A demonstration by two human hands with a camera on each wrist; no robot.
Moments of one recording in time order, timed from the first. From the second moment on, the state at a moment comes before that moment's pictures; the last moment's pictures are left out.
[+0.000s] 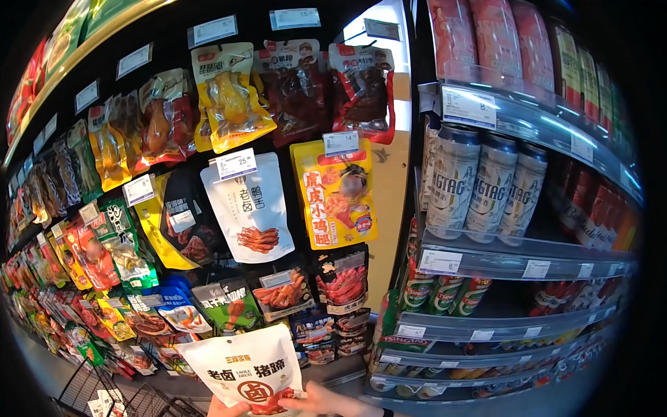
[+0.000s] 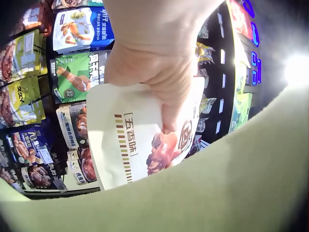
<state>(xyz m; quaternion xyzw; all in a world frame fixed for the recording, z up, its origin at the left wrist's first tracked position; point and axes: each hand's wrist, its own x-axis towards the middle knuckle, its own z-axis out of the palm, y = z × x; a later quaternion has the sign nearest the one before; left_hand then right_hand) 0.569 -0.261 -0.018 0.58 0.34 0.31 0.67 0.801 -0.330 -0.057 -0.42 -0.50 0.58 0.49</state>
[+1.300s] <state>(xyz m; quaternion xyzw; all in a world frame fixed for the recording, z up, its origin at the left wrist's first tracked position) 0.566 -0.281 0.002 0.58 0.30 0.30 0.70 0.780 -0.344 -0.025 -0.42 -0.31 0.69 0.49</state>
